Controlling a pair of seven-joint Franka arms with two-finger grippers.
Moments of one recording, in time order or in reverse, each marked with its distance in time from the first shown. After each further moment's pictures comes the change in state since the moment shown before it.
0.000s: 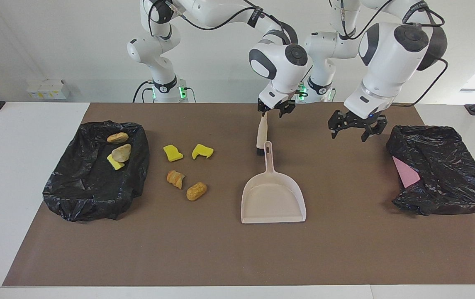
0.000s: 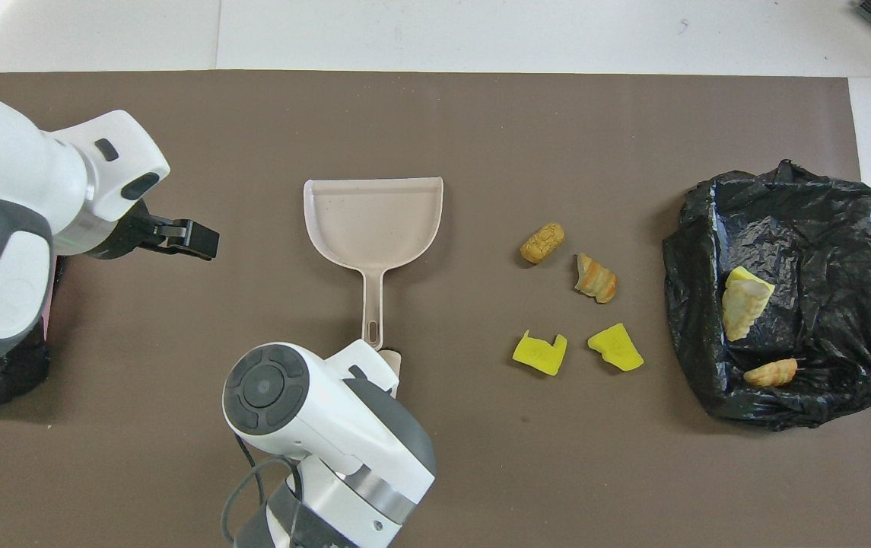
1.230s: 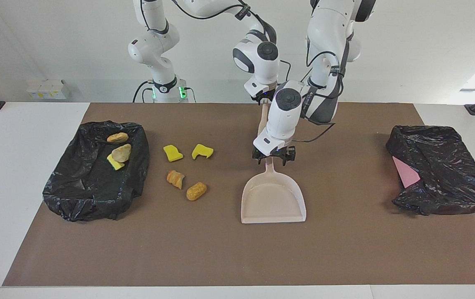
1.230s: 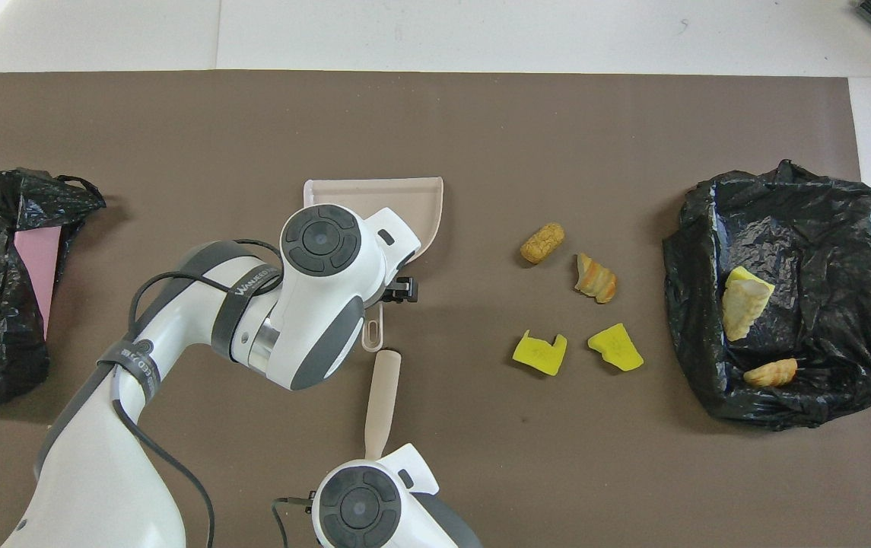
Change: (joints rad) left arm -0.310 0.225 -0.003 -0.149 0.000 0.352 -0.366; right arm 0.082 -0.202 -0.002 -0.432 0.209 0.307 0.070
